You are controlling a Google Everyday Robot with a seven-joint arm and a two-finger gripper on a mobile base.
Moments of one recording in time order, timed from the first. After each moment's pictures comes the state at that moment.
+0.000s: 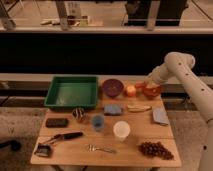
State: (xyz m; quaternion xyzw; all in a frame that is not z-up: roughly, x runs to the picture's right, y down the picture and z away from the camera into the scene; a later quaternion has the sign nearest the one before) arm 0.280 -0.041 0.855 -0.16 -0.13 0.01 0.98
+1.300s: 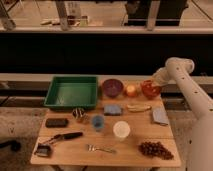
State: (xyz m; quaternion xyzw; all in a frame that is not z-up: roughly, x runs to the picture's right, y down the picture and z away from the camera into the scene) arm 0.337 -0.048 0.919 -0.11 -0.07 0.00 0.99
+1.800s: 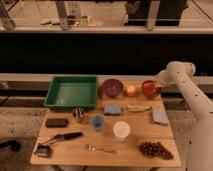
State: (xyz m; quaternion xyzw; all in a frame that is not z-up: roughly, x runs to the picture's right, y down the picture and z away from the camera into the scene) arm 0.359 -0.045 0.932 -0.09 -0.05 0.00 0.99
